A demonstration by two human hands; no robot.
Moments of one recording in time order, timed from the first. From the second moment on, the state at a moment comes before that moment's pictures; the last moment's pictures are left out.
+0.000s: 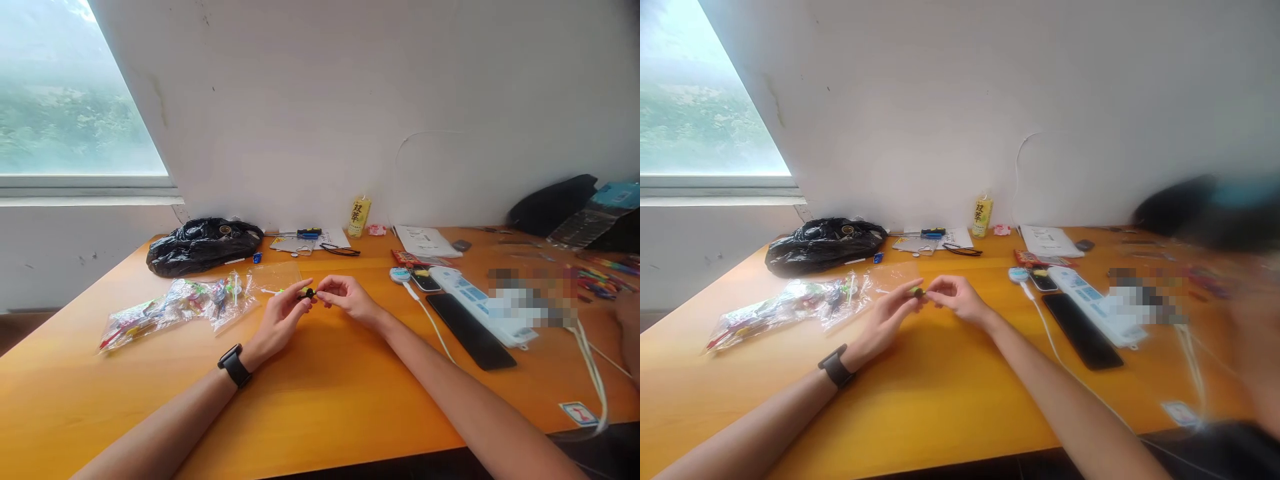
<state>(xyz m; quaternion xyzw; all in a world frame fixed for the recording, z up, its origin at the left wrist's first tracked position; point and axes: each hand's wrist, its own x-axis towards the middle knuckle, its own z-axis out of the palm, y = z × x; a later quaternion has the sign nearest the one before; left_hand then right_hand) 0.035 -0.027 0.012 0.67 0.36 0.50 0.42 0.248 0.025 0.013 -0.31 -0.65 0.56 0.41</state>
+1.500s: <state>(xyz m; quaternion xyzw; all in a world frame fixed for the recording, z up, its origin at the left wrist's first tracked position) 0.036 -0.017 -0.002 0.65 0.44 0.54 0.28 0.255 0.029 0.024 -0.37 -0.52 0.63 0.44</state>
